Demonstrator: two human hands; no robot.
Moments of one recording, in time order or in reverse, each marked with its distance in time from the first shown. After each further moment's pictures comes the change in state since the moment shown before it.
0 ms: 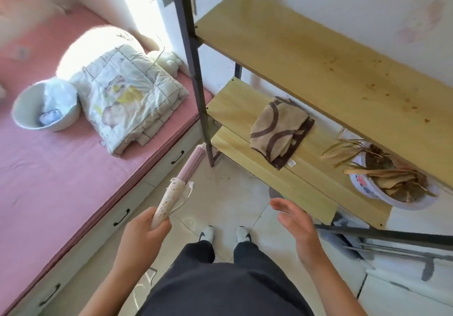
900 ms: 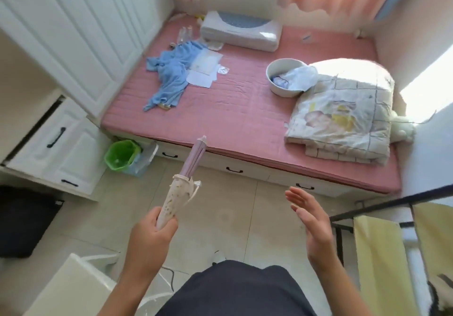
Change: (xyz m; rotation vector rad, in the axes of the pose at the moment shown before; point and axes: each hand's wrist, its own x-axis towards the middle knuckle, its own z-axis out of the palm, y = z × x) left_hand -0.278 -0.185 -0.061 -0.531 0.917 -0.690; right_hand -0.013 -0.038 0.304 -0.164 -0.942 -0.299
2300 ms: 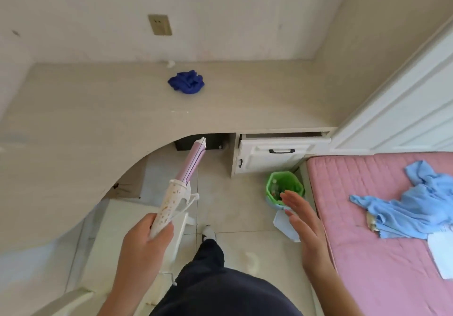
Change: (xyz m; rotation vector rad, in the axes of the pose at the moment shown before) left_hand 0.144 -0.217 -0.367 -0.398 0.944 -0.764; right_hand 0.205 -0.022 0.741 -0.218 -1.320 0.013
